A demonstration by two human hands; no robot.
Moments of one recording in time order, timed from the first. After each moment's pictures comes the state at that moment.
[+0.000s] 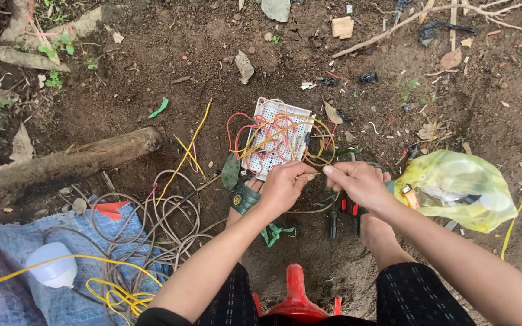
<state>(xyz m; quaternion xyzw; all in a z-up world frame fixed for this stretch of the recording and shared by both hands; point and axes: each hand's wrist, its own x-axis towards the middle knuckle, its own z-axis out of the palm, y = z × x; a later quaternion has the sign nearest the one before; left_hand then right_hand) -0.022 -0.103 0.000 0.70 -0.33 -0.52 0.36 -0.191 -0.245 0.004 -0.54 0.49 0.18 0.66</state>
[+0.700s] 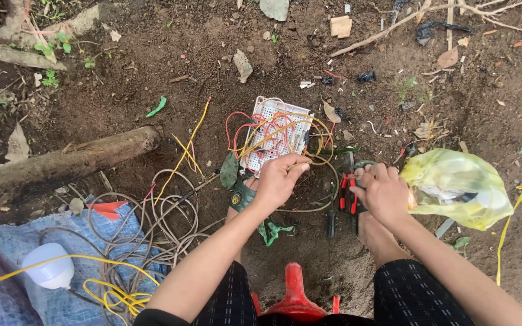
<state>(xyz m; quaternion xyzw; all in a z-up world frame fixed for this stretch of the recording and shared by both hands) -0.012 -0.111 0.018 0.71 -0.23 -0.53 0.41 -0.288 -0.221 -0.049 -0.87 0.36 0.30 0.14</state>
